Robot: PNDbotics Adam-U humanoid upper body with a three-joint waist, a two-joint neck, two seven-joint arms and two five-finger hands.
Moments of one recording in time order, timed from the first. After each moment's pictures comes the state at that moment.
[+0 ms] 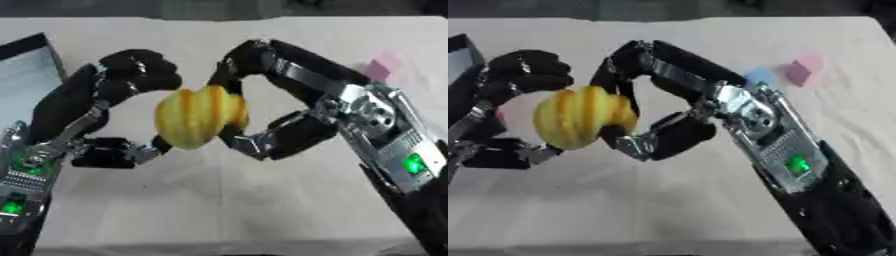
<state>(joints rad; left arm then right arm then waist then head) -0.39 0.34 -0.19 -1.92 -0.58 -0.65 -0.16 -0.63 -0.31 0.44 -1.98 0.15 -0.02 0.47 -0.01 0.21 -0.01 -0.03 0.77</state>
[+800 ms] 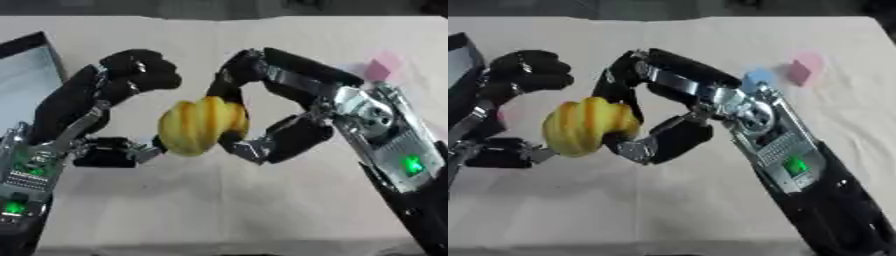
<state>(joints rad) -0.38 0.34 -0.19 -1.91 -0.58 -0.66 -0.15 -0.62 -0.30 0.44 -1.98 0.17 0.08 0.56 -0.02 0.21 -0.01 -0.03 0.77</state>
